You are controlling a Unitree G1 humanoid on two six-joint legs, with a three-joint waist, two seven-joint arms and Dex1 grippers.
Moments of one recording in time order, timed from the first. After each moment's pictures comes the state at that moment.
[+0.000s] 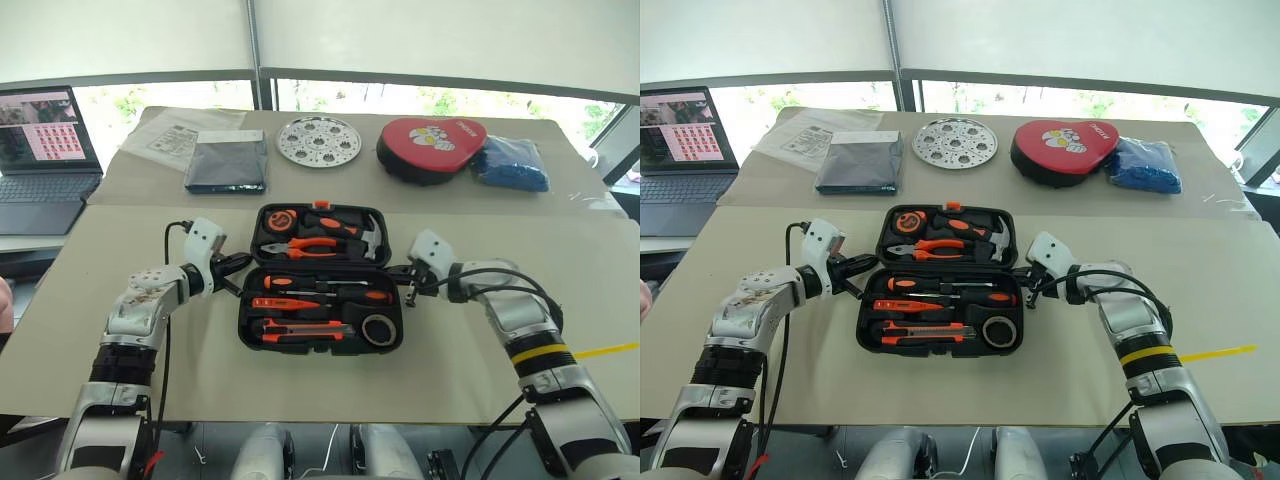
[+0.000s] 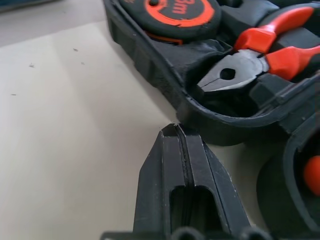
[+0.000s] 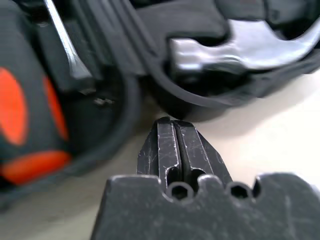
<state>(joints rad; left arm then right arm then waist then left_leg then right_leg) -0.47 0.55 0.02 0.23 -0.30 0.52 -0.75 -0.55 -0.57 0.19 0.34 0.08 0.17 1.00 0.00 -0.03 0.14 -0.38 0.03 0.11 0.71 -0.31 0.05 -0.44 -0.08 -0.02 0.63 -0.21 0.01</state>
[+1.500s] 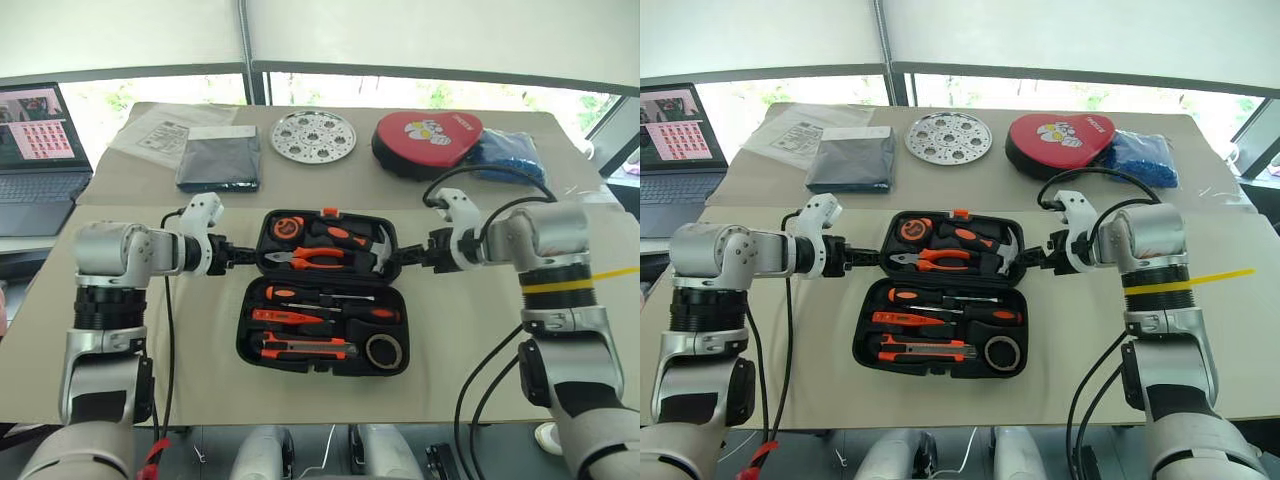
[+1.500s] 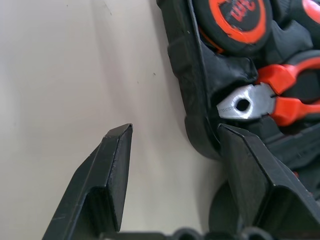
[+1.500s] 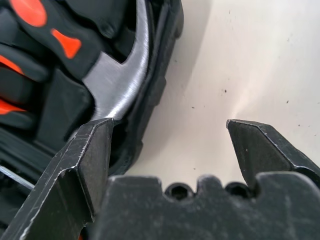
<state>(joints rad) -0.78 0.57 0.11 0.17 -0.46 1.42 -0.53 -0.91 -0.54 0.03 0.28 0.33 1.47 0.58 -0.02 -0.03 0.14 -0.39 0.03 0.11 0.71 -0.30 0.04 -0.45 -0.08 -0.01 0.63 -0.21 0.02</state>
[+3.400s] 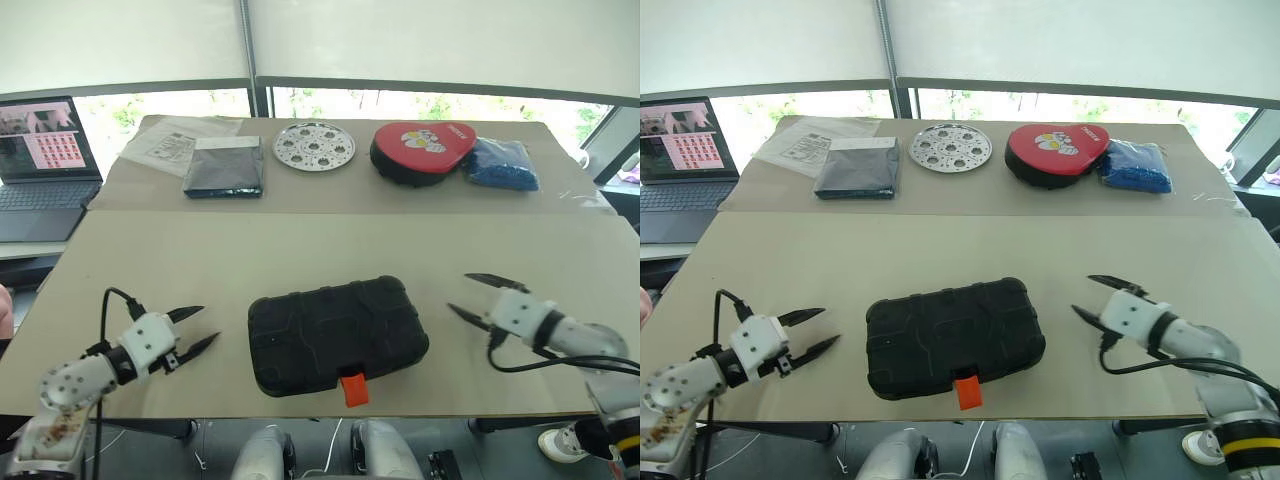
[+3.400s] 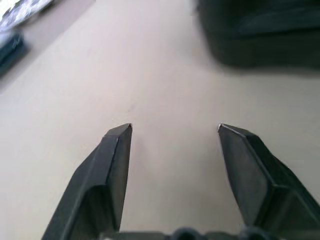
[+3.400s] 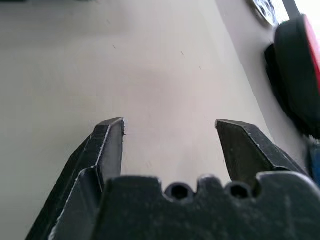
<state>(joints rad) 0.19 0.75 0.21 -0.01 -0.22 -0.21 -0.91 -0.05 -0.87 -0.05 0.19 0.02 -0.40 0.68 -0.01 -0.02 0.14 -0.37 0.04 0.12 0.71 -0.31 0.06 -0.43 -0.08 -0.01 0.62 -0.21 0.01</state>
